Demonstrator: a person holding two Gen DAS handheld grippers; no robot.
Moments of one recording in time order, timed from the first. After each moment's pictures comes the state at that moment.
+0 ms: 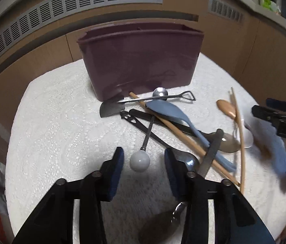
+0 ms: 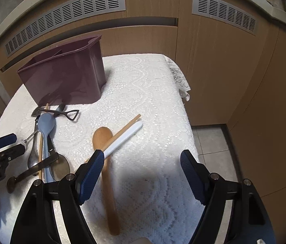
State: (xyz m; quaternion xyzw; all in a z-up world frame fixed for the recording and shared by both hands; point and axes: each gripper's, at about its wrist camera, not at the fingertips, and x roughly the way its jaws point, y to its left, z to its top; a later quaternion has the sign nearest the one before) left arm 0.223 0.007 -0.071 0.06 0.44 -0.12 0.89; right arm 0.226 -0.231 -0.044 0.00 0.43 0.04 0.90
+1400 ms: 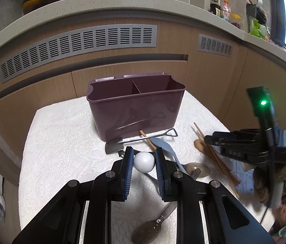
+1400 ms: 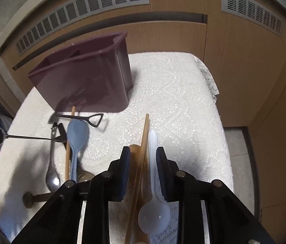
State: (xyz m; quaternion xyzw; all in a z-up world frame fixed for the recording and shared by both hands) left arm 0.194 0.014 0.003 0.03 0.35 -0.14 0.93; right arm 0.269 -0.196 -0.049 0.02 0.45 0.10 0.89
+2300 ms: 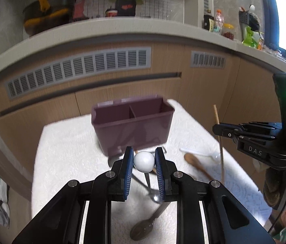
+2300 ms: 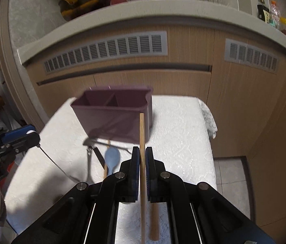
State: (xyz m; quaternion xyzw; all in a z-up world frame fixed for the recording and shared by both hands) left arm 0.169 0.006 0.061 0.04 0.30 -0.14 0.94; right arm 0.214 -0.189 0.048 0.01 0.34 0.14 0.93
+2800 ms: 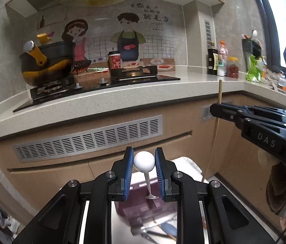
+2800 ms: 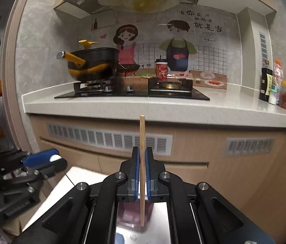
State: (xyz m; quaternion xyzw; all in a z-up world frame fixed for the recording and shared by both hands) left arm 0.268 0.012 0.194 0.05 0.21 -0.13 0.97; right arm 0.281 -0.151 0.223 -0.02 0.18 0.13 0.98
